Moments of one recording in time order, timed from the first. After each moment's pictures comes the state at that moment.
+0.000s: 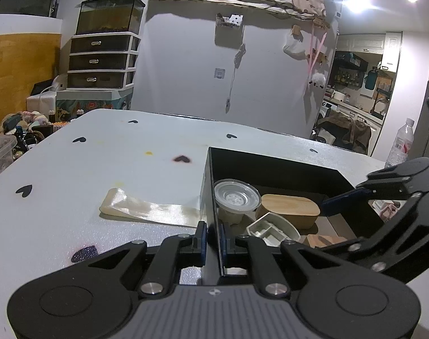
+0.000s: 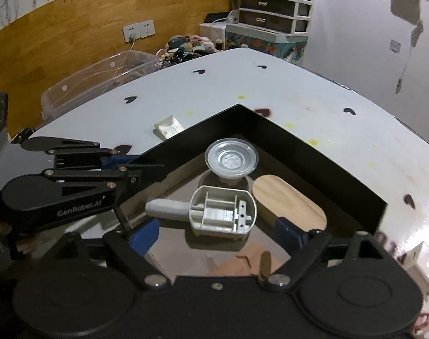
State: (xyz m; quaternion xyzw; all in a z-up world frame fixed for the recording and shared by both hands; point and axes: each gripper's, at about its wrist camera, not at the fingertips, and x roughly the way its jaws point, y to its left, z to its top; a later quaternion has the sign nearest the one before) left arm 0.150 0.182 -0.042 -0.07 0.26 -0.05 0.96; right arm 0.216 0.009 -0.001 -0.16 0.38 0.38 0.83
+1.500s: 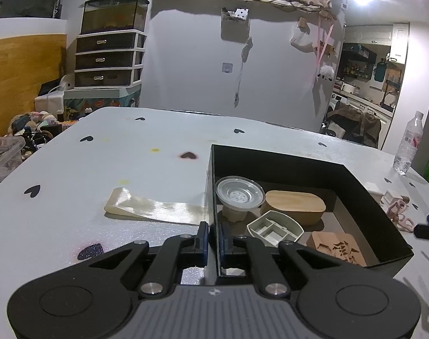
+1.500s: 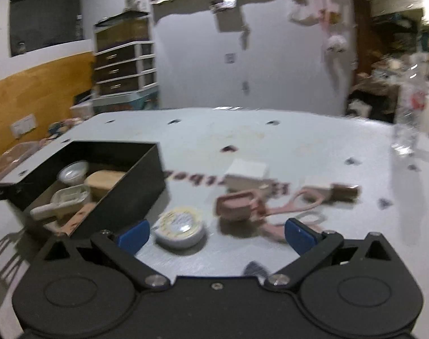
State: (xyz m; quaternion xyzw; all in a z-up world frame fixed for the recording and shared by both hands) left arm 0.151 0.173 -0.035 -0.05 0.28 -0.03 0.96; right arm 0.176 -0.177 -0.031 0.00 0.29 0.16 0.95
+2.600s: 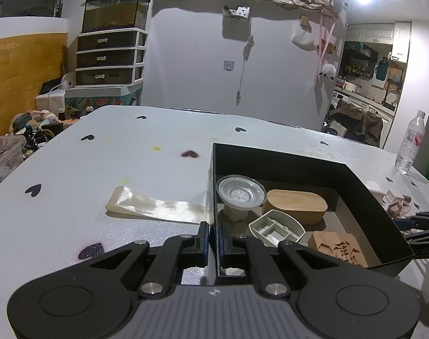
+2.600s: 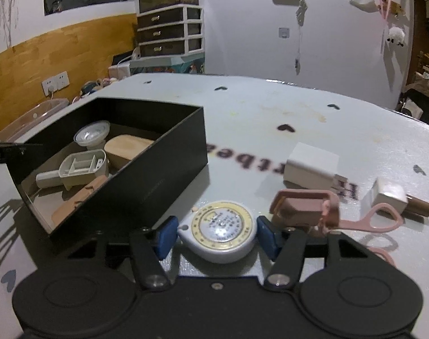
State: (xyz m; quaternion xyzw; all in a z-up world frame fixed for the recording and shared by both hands) left arm 0.152 0.170 -0.033 -0.05 0.28 -0.02 0.96; right arm 0.218 -0.136 -0.056 -0.05 0.32 0.23 0.92
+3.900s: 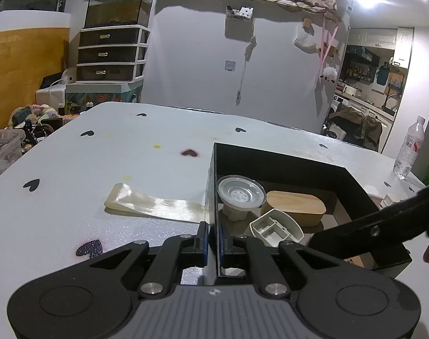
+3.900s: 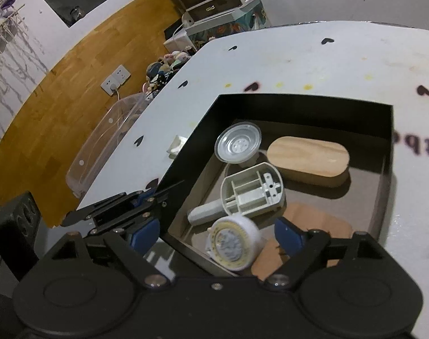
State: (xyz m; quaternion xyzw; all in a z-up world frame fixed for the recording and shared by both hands) left arm 0.153 0.176 -0.037 -0.07 0.28 -0.02 0.96; right arm 0.234 -0.021 -0.008 0.09 0.48 0.36 0.80
